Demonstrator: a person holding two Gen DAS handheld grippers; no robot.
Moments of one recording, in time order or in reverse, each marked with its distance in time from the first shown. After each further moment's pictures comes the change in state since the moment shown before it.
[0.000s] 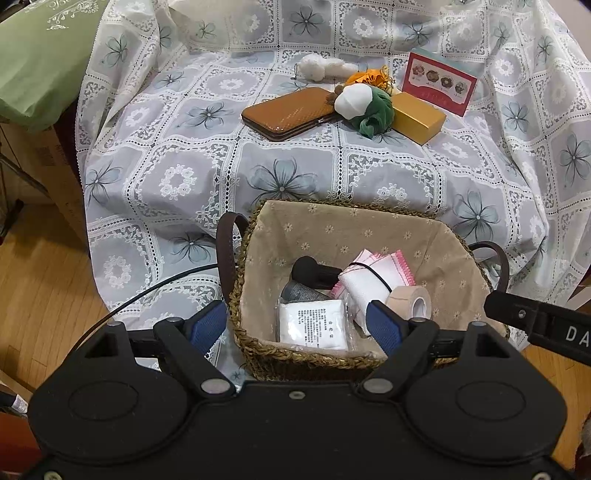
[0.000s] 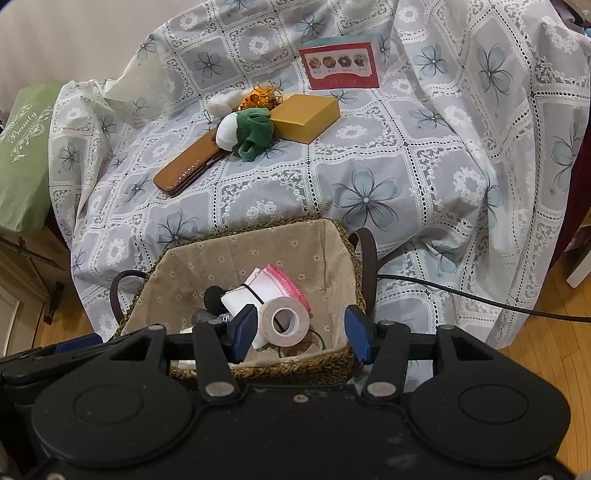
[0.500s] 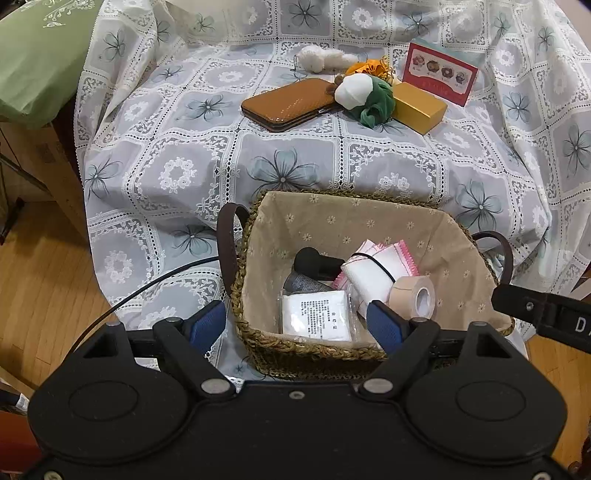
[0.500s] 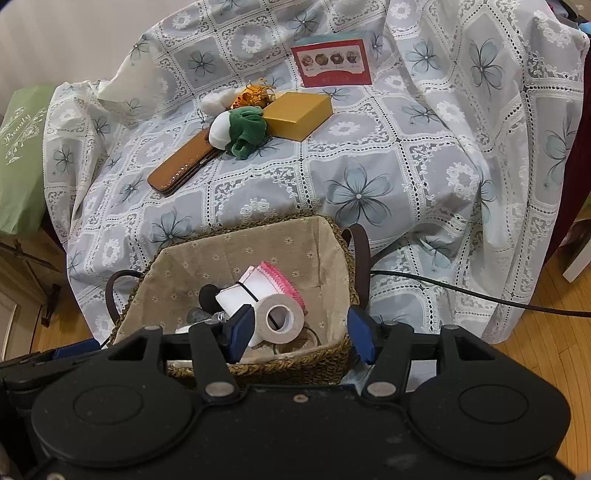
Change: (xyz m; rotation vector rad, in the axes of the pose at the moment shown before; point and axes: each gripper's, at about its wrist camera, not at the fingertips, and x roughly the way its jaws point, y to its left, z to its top) left arm 0.002 -0.001 -0.002 0.013 0.027 0.010; right arm -0.001 -0.002 -0.001 0.014 0.005 -0.015
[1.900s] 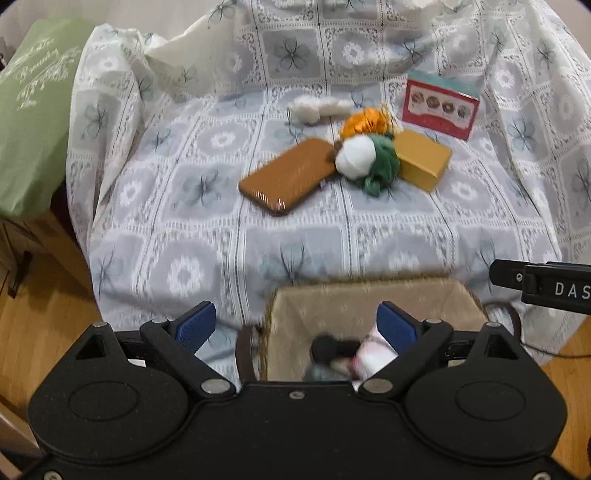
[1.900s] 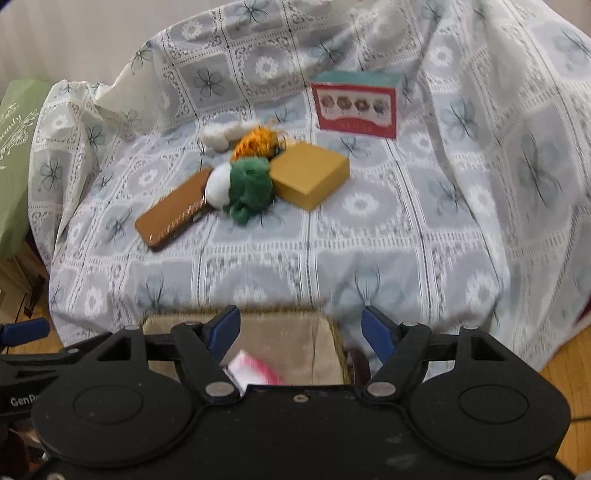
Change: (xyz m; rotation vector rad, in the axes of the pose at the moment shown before) left arm -0.001 -0.006 0.078 0.103 -0.063 0.040; right arm 0.039 0.018 0.108 -0.126 -0.031 -0.028
